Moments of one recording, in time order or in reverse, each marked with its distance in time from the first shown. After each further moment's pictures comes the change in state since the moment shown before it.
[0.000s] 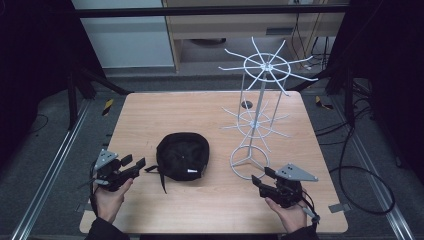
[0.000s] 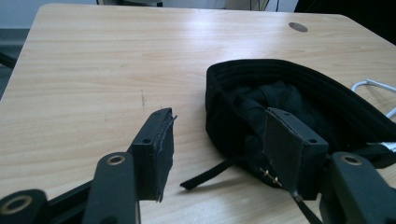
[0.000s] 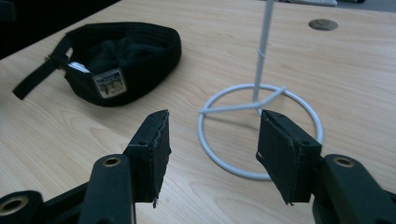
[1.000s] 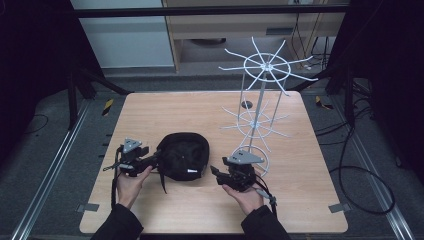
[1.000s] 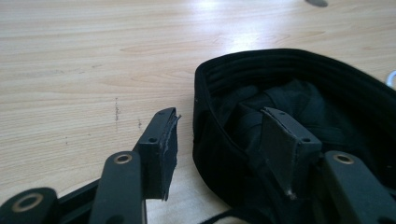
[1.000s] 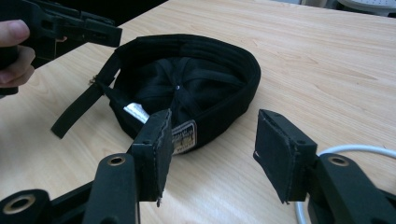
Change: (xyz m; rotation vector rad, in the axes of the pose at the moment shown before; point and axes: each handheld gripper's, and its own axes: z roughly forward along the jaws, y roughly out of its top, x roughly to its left) left arm -0.017 0.011 0.066 0.098 0.043 0.046; right arm 0.065 0.037 0.088 0.035 0.111 -0.050
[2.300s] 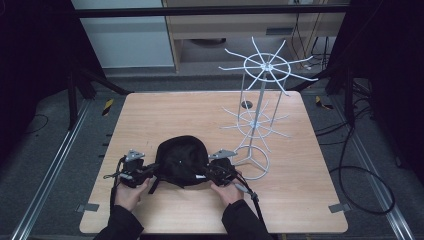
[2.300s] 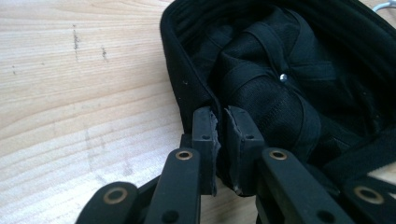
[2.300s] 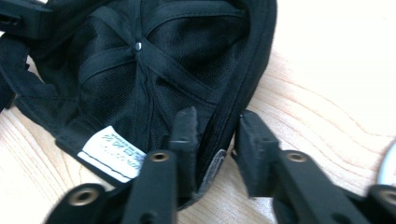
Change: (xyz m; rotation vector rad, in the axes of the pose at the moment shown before) left arm -0.004 -0.030 -0.010 0.154 -0.107 -0.004; right arm 0.008 -0.014 0.072 0.213 -0.040 0.061
